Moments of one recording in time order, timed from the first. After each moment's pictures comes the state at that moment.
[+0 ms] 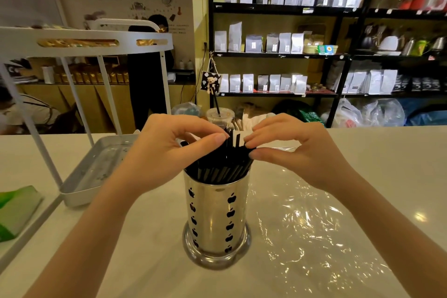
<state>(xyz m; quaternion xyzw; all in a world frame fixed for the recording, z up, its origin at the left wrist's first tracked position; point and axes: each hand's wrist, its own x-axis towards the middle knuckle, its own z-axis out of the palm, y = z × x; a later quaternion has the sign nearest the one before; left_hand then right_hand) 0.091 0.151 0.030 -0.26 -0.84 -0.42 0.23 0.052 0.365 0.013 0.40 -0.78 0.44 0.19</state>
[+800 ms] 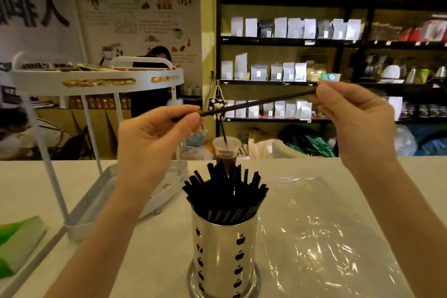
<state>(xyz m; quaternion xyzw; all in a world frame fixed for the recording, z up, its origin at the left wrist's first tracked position) 0.077 0.140 0.051 -0.20 -0.68 -0.59 0.39 0.023 0.381 0.073 0.23 -0.59 0.70 0.33</state>
